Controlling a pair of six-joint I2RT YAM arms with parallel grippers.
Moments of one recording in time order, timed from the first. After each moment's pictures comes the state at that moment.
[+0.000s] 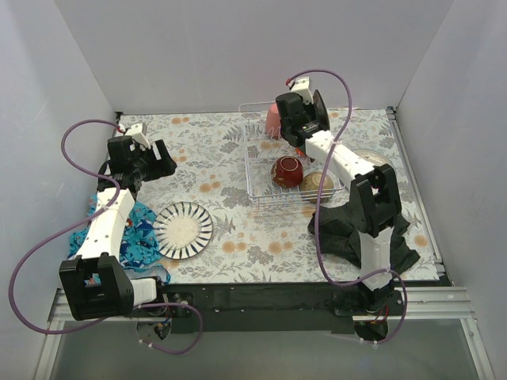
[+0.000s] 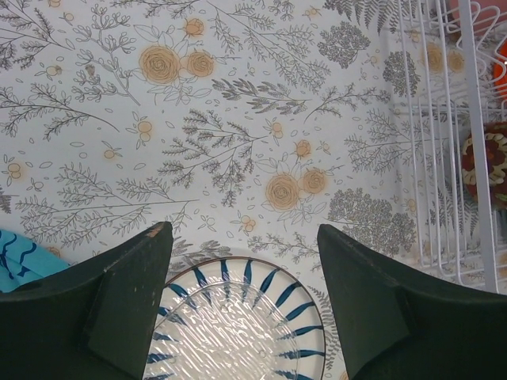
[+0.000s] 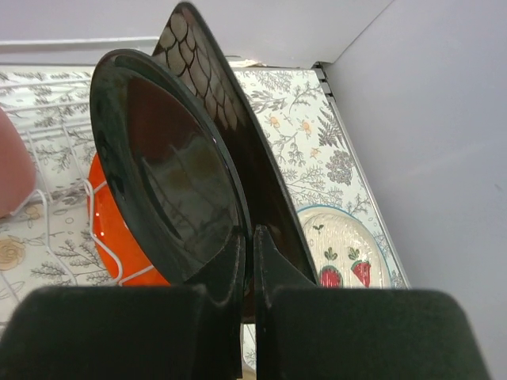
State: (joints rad) left arm 0.10 1.25 1.00 -0.35 0.25 -0.20; right arm 0.54 2.01 1.77 -0.27 0.97 -0.03
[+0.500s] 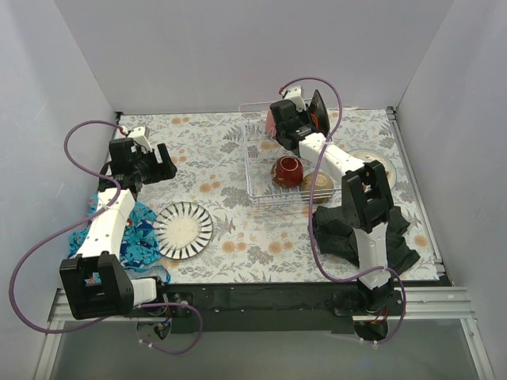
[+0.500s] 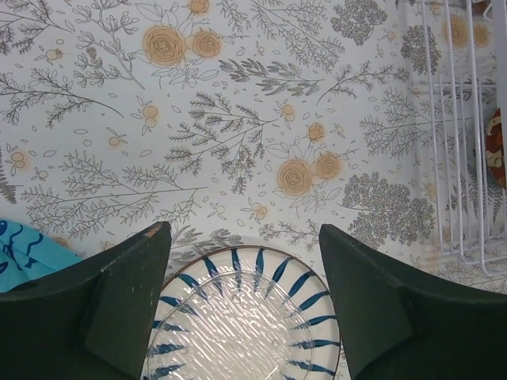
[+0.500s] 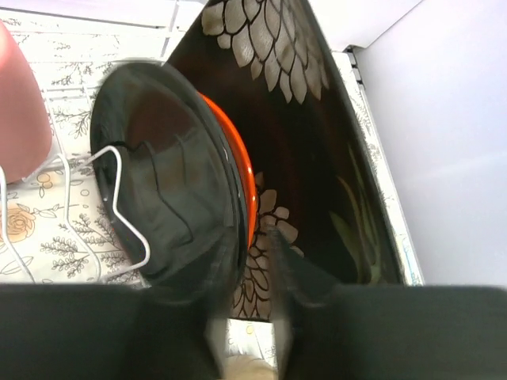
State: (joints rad) left arm 0.10 1.25 0.99 -0.37 0.24 -0.16; right arm 0.55 2.10 1.78 -0.28 0.93 -0.03
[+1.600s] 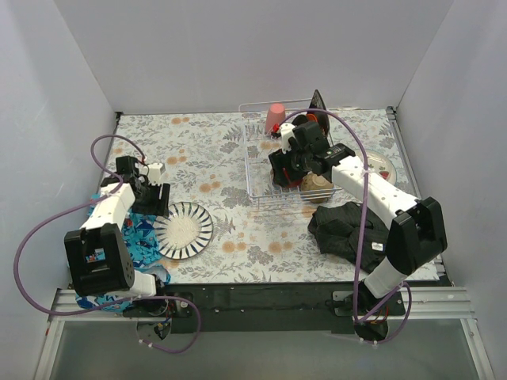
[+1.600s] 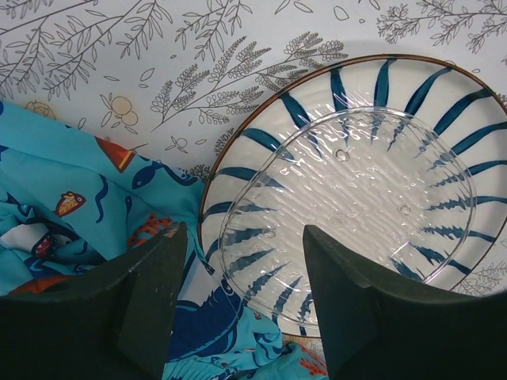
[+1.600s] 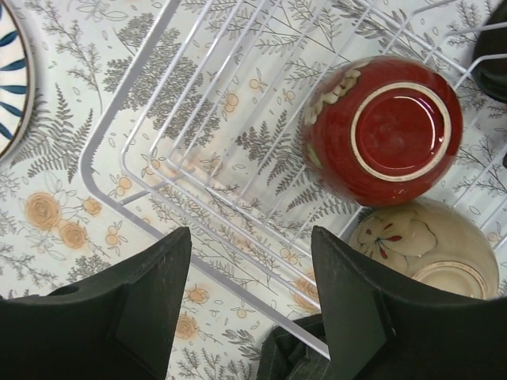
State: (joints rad) left arm 0.18 1.40 0.92 -0.71 0.24 0.29; right arm 0.57 1.61 1.34 -0.56 -0.19 -0.03
